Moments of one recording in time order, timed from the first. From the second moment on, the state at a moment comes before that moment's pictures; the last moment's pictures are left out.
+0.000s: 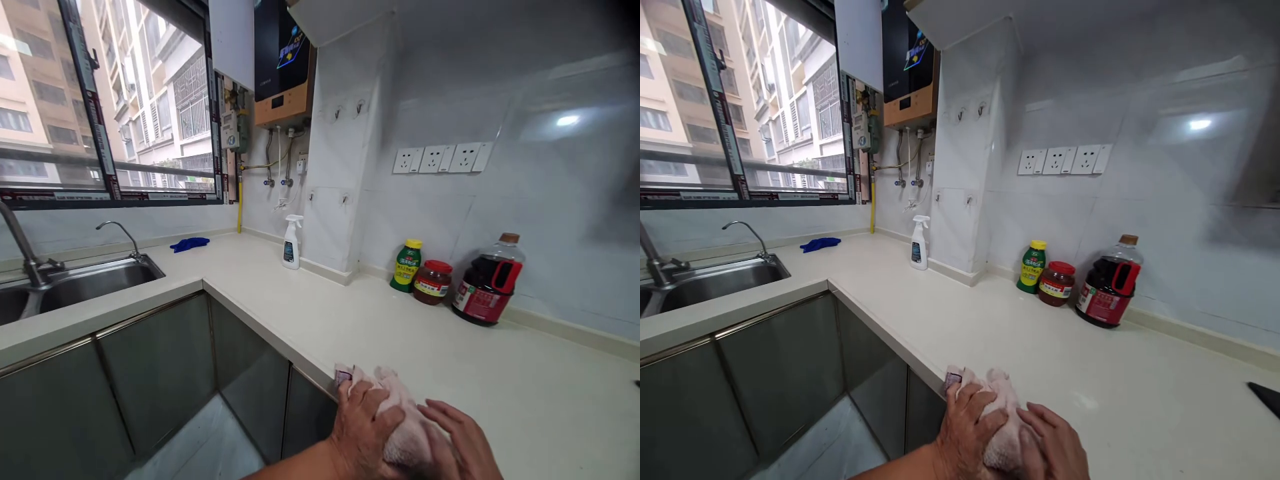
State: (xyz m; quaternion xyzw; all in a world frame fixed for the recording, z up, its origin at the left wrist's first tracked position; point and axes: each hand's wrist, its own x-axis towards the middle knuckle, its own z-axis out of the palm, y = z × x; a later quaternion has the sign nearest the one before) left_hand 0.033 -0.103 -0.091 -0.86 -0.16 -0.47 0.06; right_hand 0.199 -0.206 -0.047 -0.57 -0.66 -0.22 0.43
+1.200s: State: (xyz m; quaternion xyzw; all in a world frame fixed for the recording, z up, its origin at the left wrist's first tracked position) left_hand -0.114 0.023 -0.063 -0.85 -0.34 -0.35 0.20; right_hand 0.033 -0.045 -0.059 -0.59 -0.71 -0.30 0.23
